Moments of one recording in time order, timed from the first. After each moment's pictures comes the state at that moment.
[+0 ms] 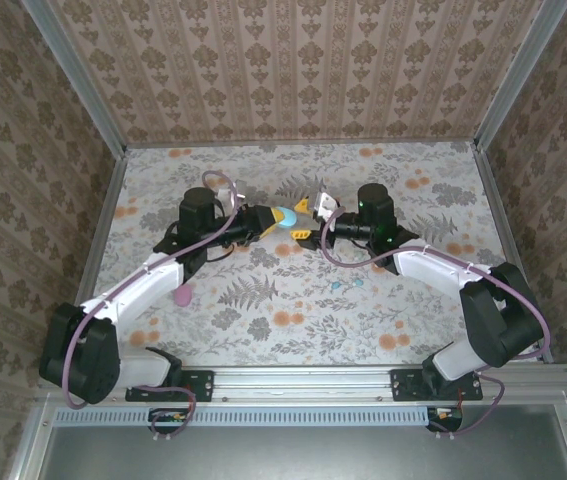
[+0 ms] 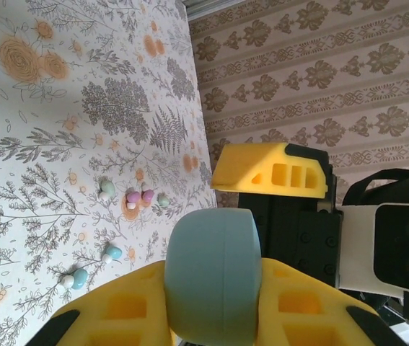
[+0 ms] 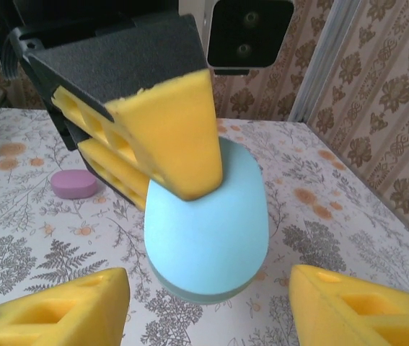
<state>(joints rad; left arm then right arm) -0.49 1.29 0.80 0.17 0.71 -1.06 0.46 1.50 0.86 0.42 -0.74 -0.39</state>
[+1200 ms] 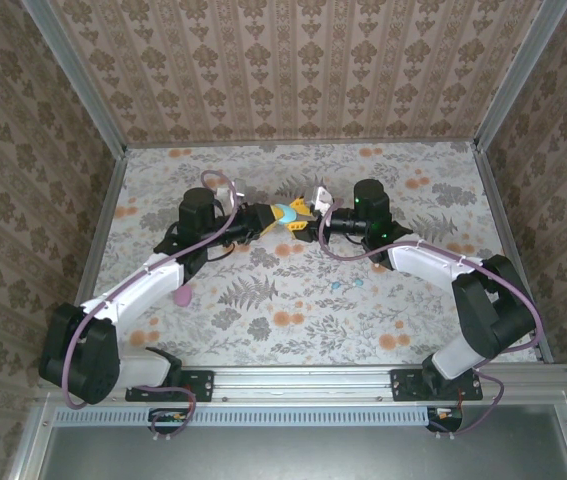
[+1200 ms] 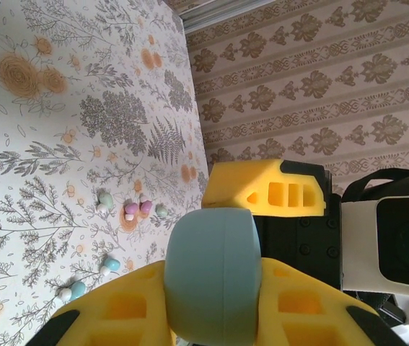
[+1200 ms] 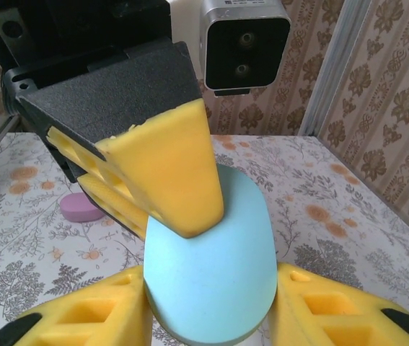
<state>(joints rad) -0.50 1.29 0.80 0.20 0.68 -1.07 0.46 1.56 0.90 0.47 -0.77 -0.31</state>
